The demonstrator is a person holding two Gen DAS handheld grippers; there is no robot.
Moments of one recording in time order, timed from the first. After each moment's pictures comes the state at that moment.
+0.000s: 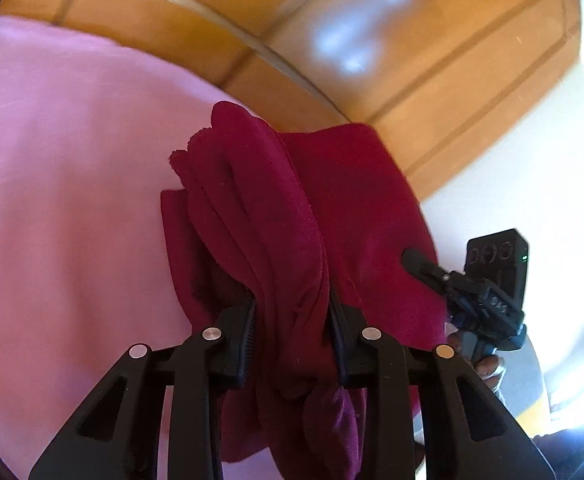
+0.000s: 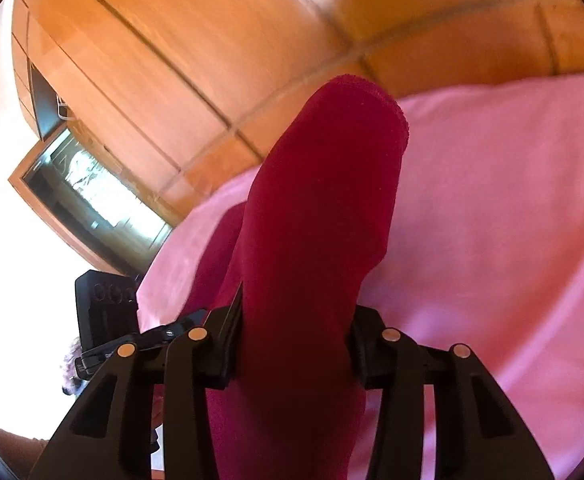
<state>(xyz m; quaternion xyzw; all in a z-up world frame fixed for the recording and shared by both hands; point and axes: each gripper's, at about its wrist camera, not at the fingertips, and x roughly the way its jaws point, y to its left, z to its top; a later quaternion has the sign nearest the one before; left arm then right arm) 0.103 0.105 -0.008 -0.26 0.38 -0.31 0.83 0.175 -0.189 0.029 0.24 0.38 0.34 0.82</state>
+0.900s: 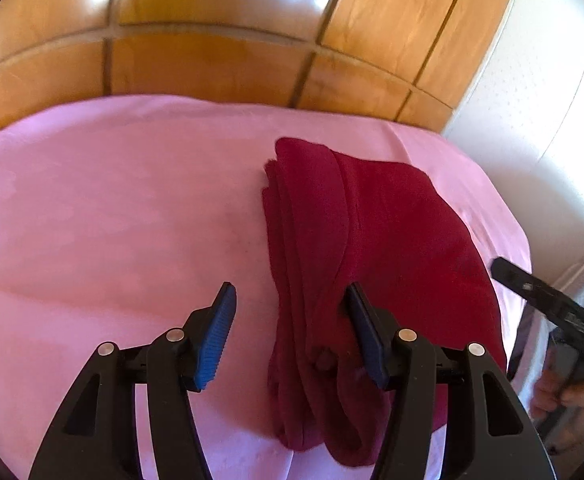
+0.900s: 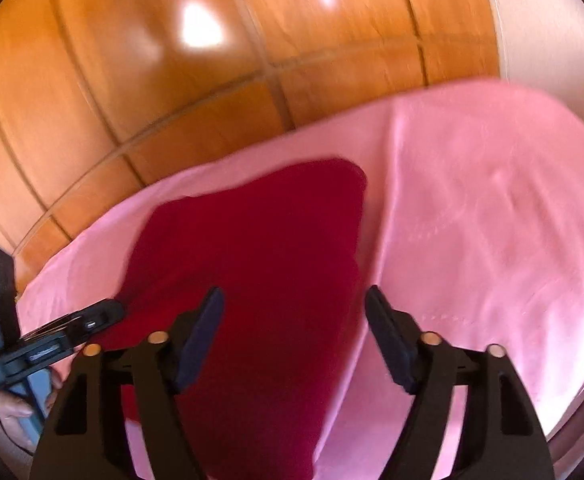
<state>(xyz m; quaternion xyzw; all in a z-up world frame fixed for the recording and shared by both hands) 0.146 -0.130 -0.015 -0.04 0.41 -0.25 0.87 0.095 -0.355 -0.001 0.18 0.36 0.03 0.92</state>
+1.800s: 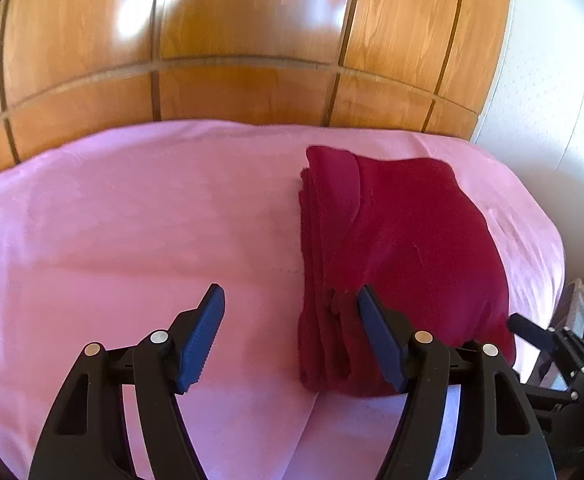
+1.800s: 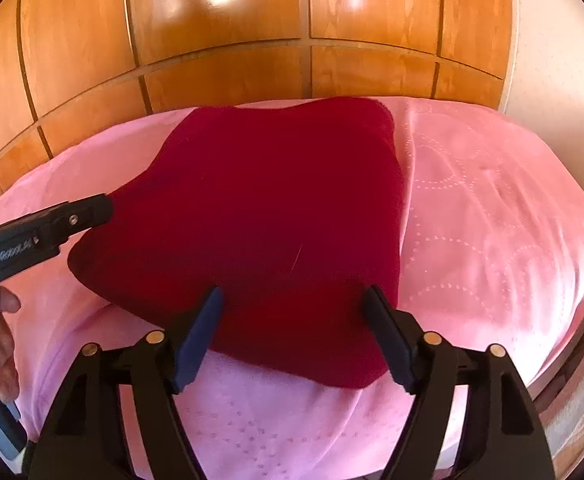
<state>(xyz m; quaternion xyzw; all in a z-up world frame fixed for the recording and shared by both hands) 0.095 -0.114 -0.007 0.01 0.36 -0.18 0.91 0.055 -0.272 -0.026 0.08 0.40 -0.03 0.91</state>
